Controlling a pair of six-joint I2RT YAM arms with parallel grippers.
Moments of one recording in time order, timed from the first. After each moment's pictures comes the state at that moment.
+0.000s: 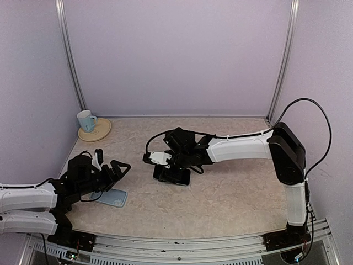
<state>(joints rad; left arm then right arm) -0.63 0.95 0.24 0.29 0.01 -0.98 0.99 2.11 1.56 -0.30 -0.09 -0.51</state>
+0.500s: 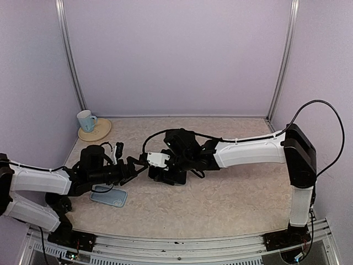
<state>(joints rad) -0.64 1.24 0.40 0.43 0.29 -0.89 1.06 1.99 1.45 -0.17 -0.05 -0.54</state>
